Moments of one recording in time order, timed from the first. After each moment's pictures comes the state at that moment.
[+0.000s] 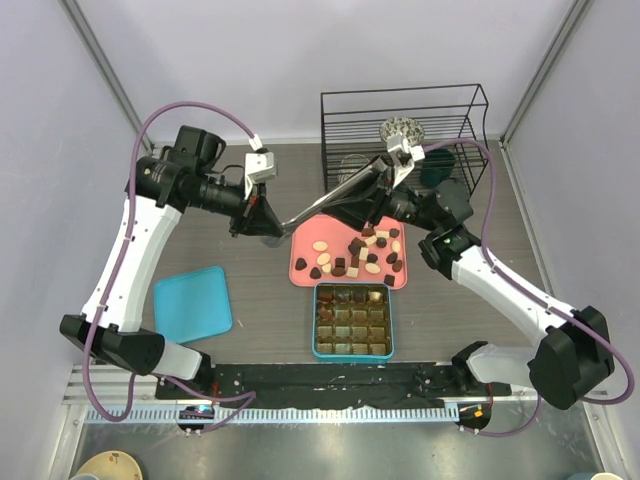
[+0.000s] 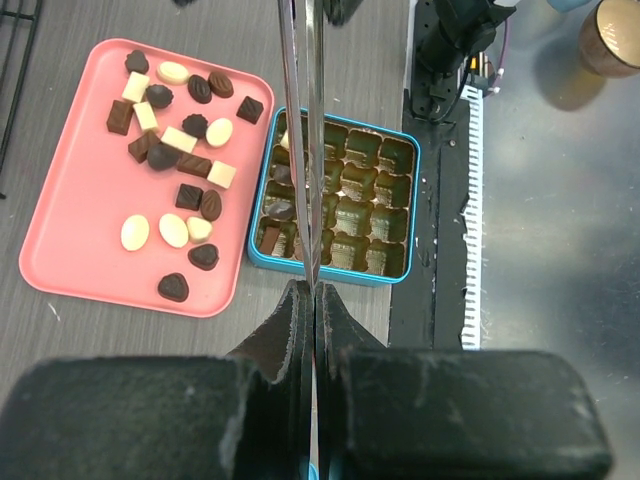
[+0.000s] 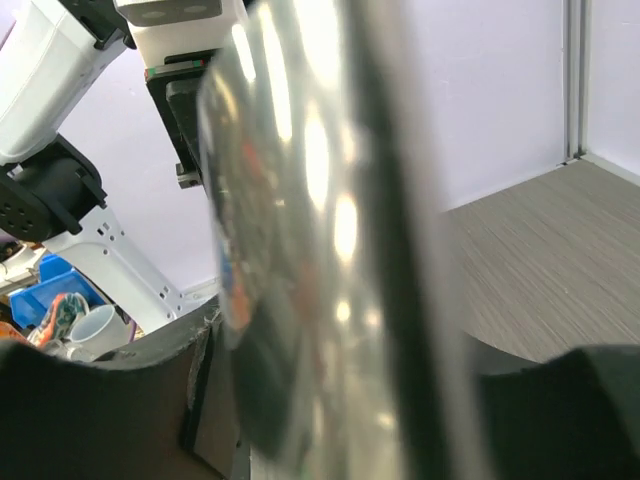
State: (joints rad) left arm -0.33 1.44 1.78 -1.36 1.02 0.70; right arm 0.54 1.25 0.92 0.70 -0.74 0.58
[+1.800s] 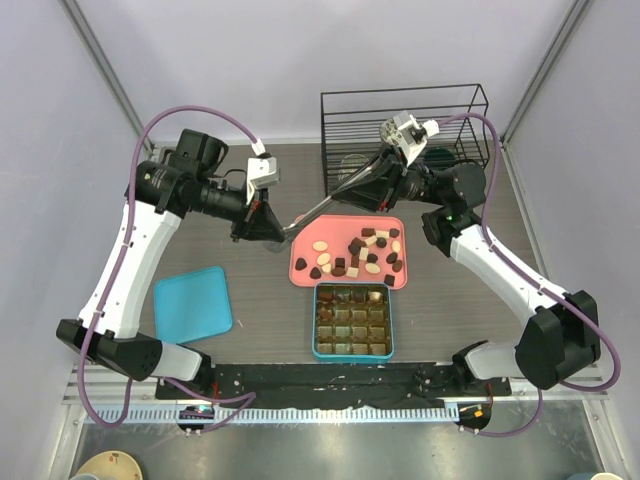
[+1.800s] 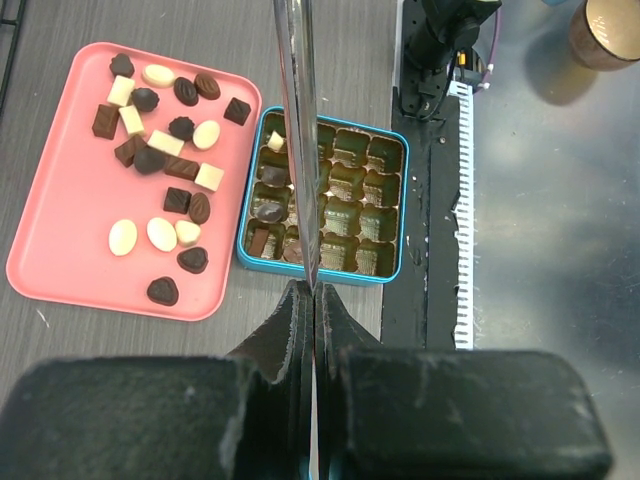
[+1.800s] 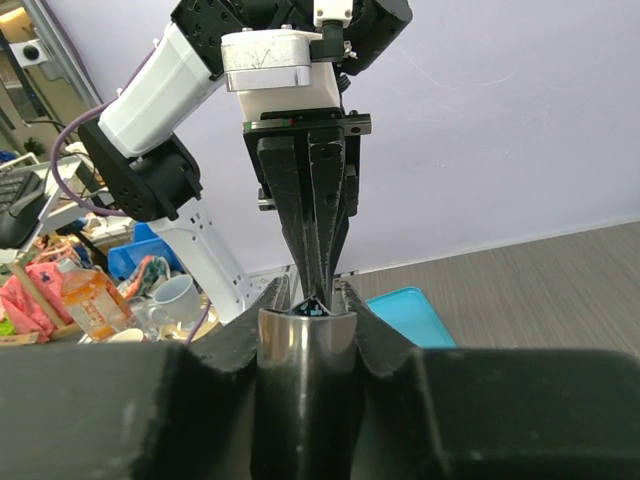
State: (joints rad) left arm -0.36 1.40 1.76 -1.36 1.00 0.68; right arm 0.43 1.34 1.07 0.91 -1.04 0.84
